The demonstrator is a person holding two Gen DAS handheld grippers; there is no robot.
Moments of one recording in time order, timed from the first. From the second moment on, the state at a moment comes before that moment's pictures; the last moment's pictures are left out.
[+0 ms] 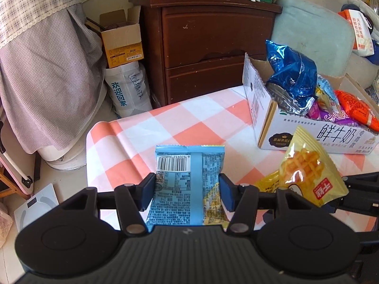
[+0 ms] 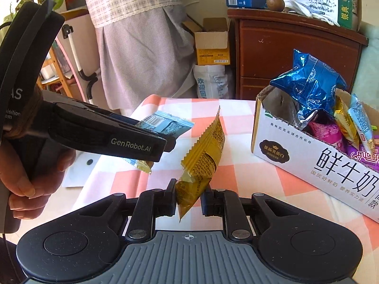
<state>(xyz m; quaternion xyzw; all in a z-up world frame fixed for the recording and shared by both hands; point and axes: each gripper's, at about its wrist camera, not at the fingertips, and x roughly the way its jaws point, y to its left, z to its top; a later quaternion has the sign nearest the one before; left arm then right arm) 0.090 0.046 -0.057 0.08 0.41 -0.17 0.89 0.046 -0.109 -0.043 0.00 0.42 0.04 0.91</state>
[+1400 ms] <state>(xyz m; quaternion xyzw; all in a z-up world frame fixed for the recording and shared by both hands) 0.069 -0.037 0.011 0.08 0.30 -0.18 0.93 0.012 -0.208 0.061 0.04 0.32 -0.07 0.94</state>
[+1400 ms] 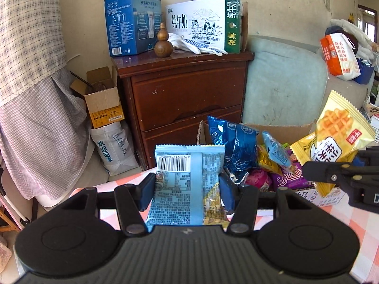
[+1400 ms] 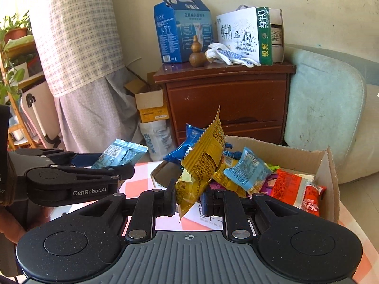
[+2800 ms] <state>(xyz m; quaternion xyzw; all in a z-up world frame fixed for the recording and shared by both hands) 0.088 -0.141 0.000 0.08 0.33 -0.20 0.92 0.025 -0.321 0.067 0.18 0.28 -0.20 0.92</state>
